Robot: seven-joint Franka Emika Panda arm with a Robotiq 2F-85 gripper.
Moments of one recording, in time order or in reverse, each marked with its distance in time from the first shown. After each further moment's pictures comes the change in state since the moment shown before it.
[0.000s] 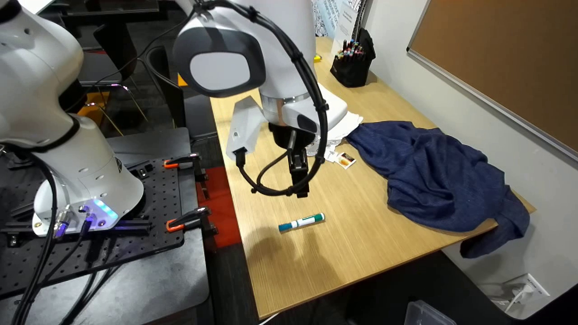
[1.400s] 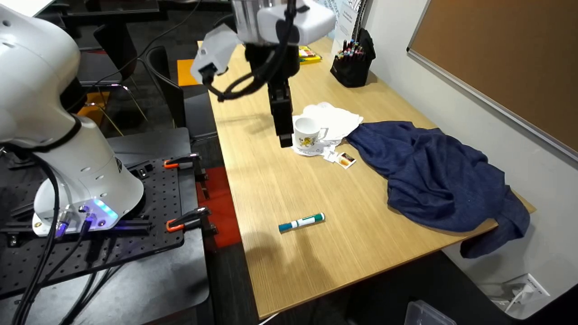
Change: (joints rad) arm 0.059 -0.339 0.039 0.007 -0.038 -0.361 0.062
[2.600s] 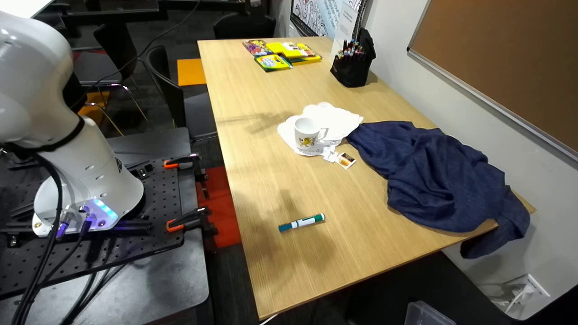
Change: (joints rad) arm 0.136 -0.172 0.317 0.238 0.007 -0.455 0.277
